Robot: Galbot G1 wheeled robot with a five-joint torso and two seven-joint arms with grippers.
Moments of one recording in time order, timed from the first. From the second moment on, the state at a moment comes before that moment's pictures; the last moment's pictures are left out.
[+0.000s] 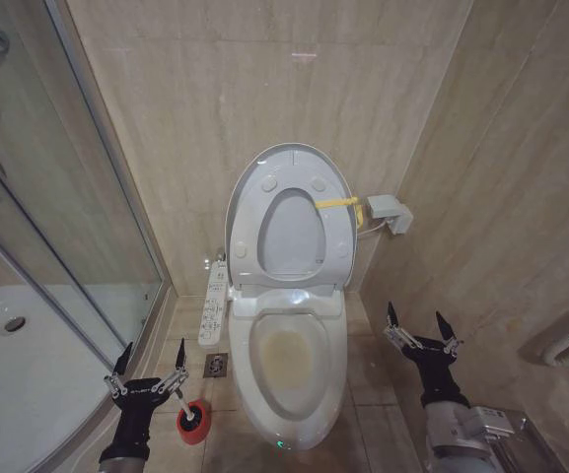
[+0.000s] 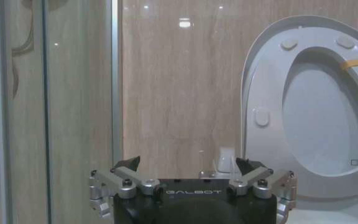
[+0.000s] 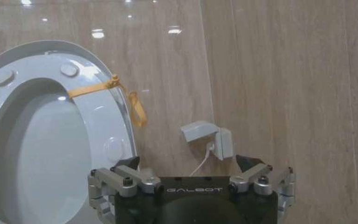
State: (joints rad) left arm 1.80 -1.31 -0.52 -2.23 -0.17 -0.25 -0.21; right arm -1.67 1.46 0.63 2.27 0.28 0.08 0.17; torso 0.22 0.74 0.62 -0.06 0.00
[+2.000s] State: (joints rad) left arm 1.80 -1.31 -0.52 -2.23 -0.17 -0.25 -0.21; right arm -1.60 1.44 0.85 2.10 0.37 0.18 -0.04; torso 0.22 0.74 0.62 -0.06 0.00
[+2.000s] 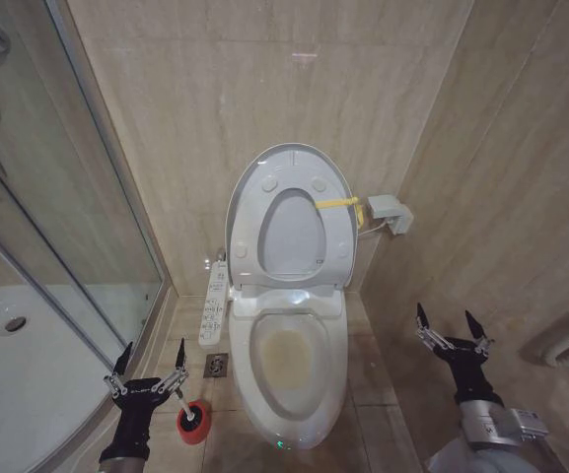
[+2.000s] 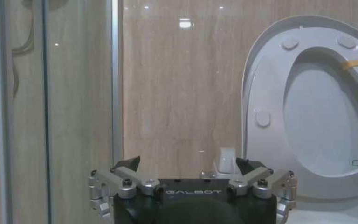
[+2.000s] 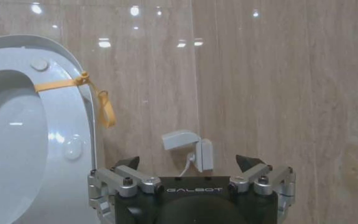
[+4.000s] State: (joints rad) left arm 1.80 -1.31 -0.52 -2.23 -0.17 -0.25 -0.21; right arm -0.73 1.26 0.58 1.35 0.28 0.19 0.09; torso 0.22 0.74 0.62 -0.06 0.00
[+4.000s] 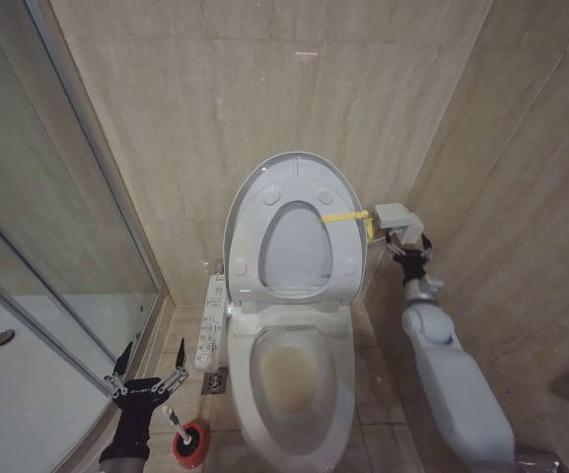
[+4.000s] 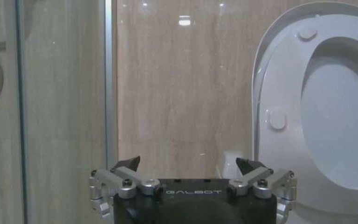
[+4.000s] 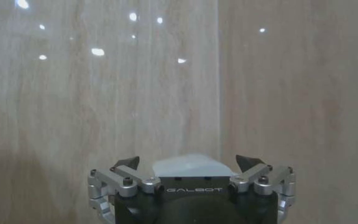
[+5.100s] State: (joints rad) left arm 1.80 -1.31 -0.52 -2.23 -0.17 -0.25 -0.21; right arm -0.94 1.19 0.46 1.69 0.38 0.09 0.16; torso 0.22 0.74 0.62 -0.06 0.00
